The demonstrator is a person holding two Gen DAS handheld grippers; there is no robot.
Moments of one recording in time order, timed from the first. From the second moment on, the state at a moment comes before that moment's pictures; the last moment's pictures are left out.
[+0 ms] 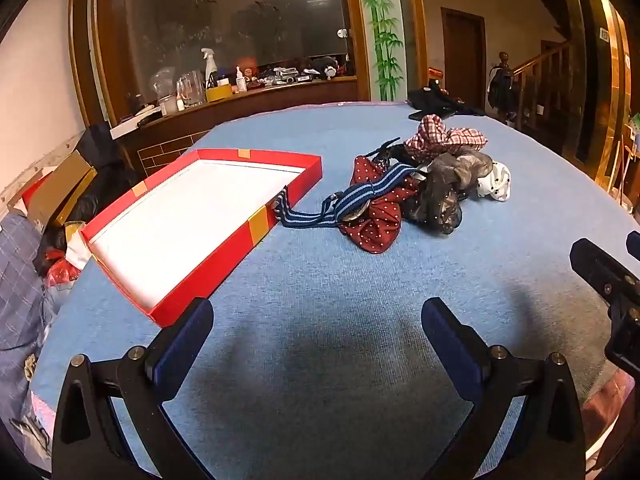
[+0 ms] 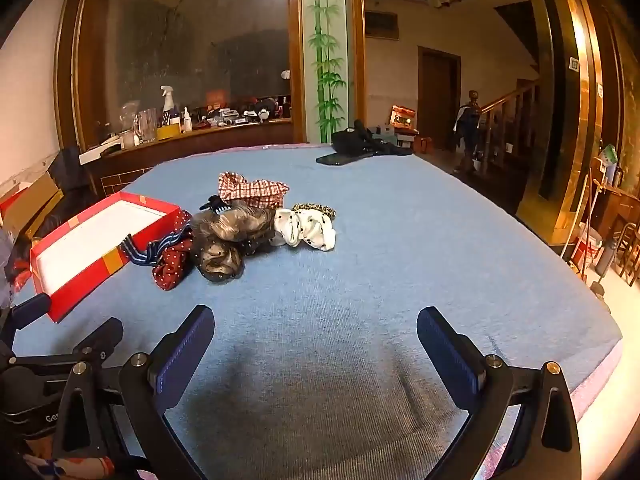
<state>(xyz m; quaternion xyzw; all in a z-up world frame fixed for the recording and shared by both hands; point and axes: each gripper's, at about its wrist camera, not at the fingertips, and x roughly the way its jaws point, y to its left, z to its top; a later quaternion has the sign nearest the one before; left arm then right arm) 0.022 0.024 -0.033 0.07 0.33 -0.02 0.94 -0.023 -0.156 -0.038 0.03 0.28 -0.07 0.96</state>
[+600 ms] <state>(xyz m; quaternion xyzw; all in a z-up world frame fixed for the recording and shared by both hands) 0.033 0.024 -0.038 0.06 0.34 -0.02 0.94 -0.010 -0.163 -0.048 0.04 0.29 -0.07 0.95</state>
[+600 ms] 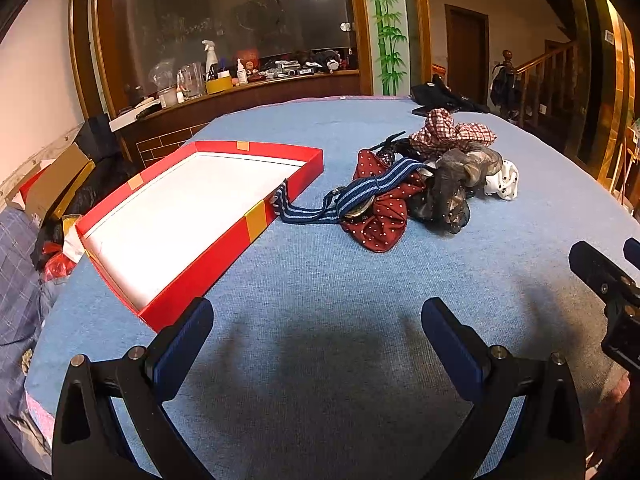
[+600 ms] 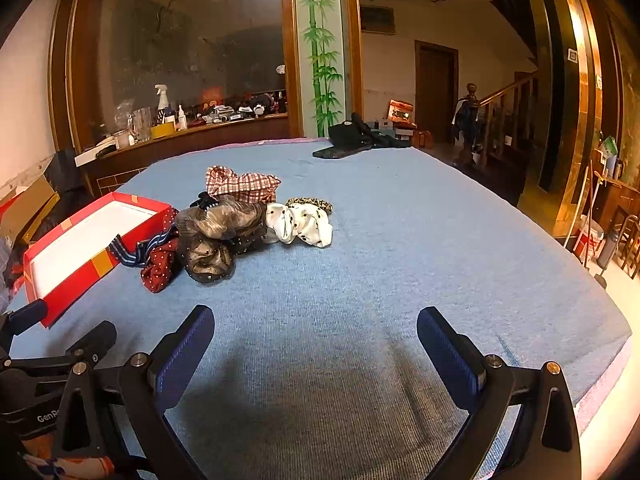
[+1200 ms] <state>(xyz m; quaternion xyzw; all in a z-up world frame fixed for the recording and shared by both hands) 0.032 0.024 -0.041 0.06 0.35 -0.02 0.94 -0.009 -0.165 -0.053 0.05 0.30 -0.07 0.95</state>
